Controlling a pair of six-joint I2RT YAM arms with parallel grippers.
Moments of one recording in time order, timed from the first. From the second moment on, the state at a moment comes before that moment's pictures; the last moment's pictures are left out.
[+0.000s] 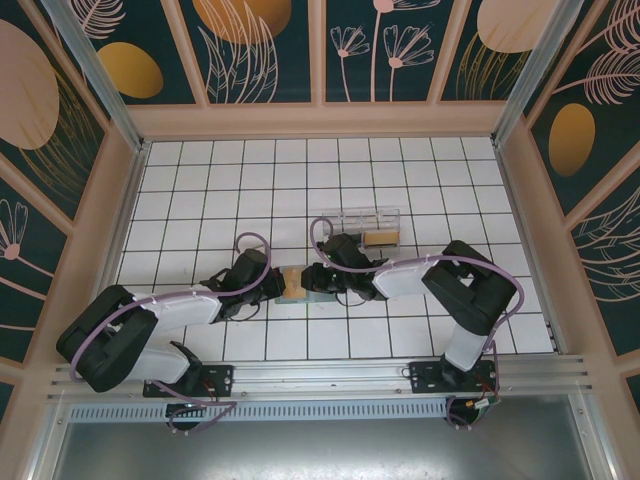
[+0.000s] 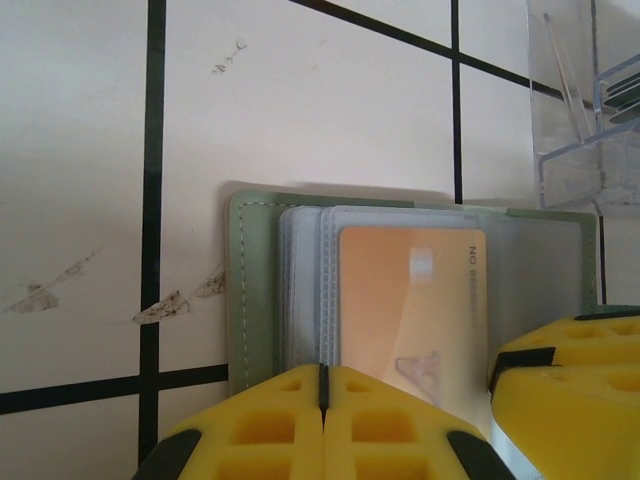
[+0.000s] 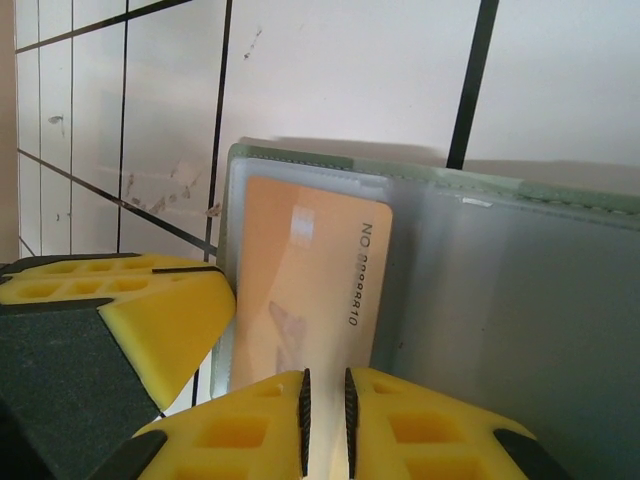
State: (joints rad) left arm -0.68 1.36 0.40 0.13 0.05 -0.87; right arm 0.88 1.74 0.73 0.26 -0.30 0.90
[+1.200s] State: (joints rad) left arm -0.68 1.37 0.39 0.16 0.07 -0.87; right arm 0.86 1.75 0.70 0.30 -0.34 0.94
